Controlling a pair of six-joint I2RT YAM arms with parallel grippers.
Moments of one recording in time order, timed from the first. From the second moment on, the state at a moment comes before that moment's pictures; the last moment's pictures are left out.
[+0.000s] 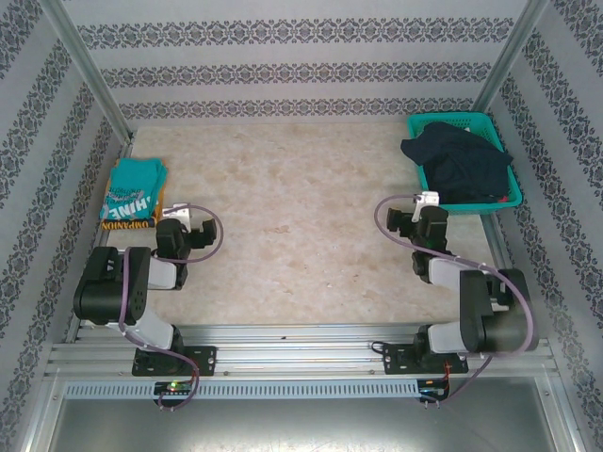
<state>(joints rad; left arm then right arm) 0.05 1.58 0.33 0.81 -0.01 -0.07 0.00 1.42 0.40 0.56 0.07 0.07</state>
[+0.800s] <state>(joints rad) 0.05 1.58 0.38 0.84 0.04 -0.03 0.00 1.51 0.38 0.73 0.04 0.06</state>
